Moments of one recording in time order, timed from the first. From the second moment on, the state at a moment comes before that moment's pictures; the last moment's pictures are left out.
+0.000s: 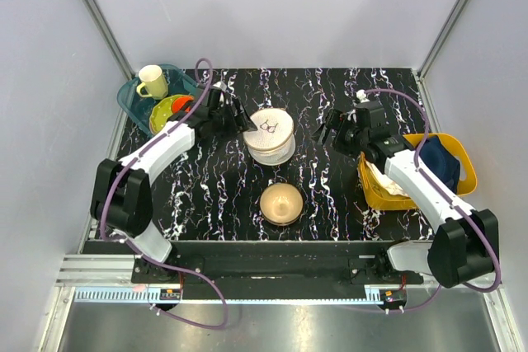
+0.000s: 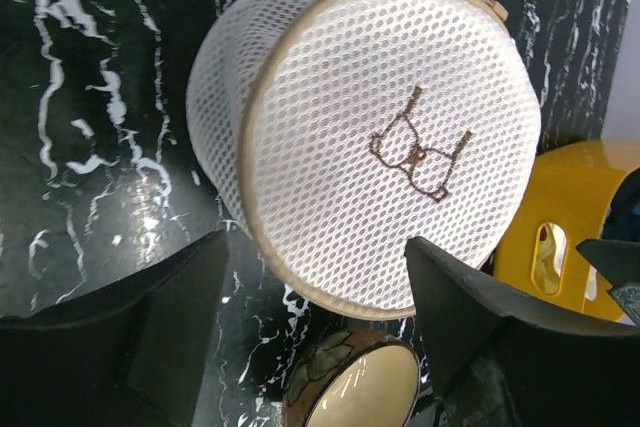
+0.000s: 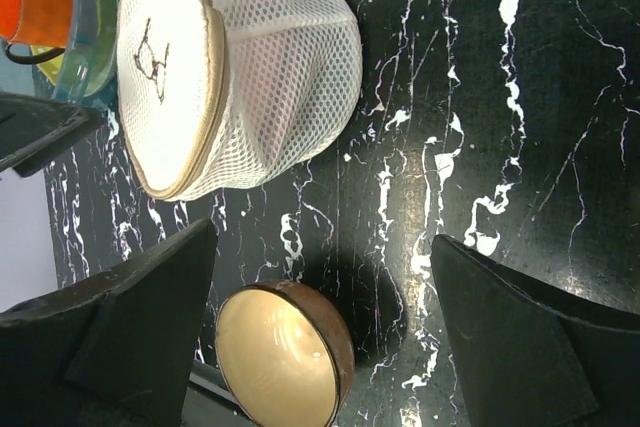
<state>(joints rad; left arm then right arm) -0.37 1.62 1.24 -0.40 0.23 -0.69 0.31 1.29 0.97 -0.36 -0.19 0.64</state>
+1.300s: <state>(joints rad) -0.26 1.27 0.98 -0.34 0.21 -0.69 0.43 1.67 1.20 -0.12 -0.69 0.50</state>
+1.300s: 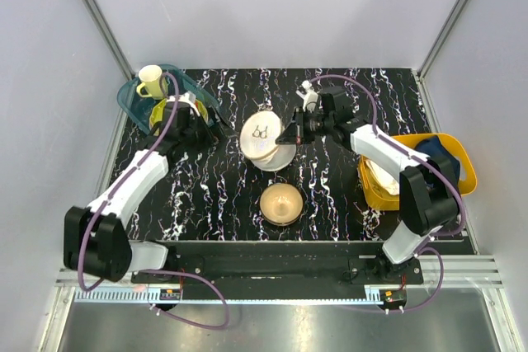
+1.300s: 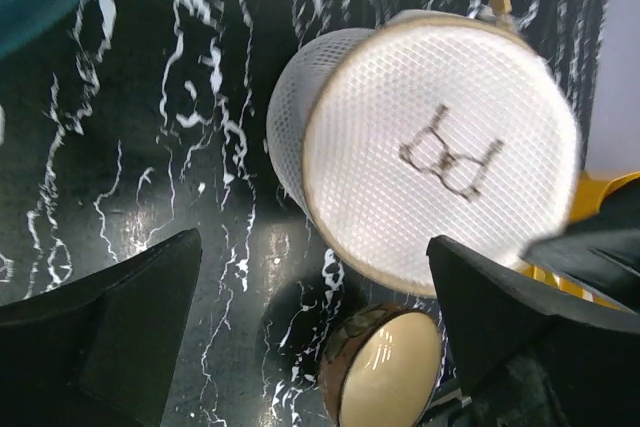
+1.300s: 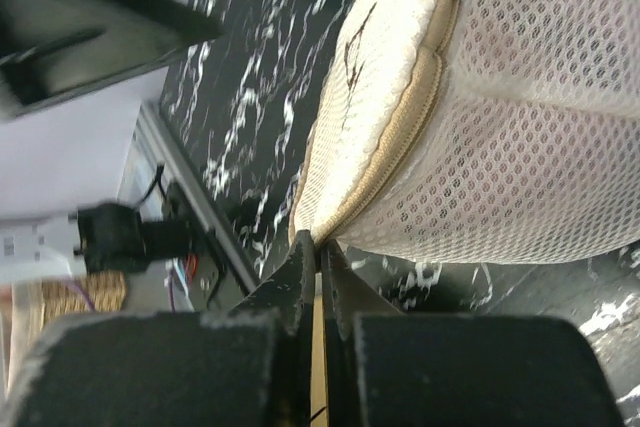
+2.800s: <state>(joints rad) -0.49 1.18 0.61 0.07 0.03 -1.15 0.42 1.52 0.88 0.06 -0.52 1.01</state>
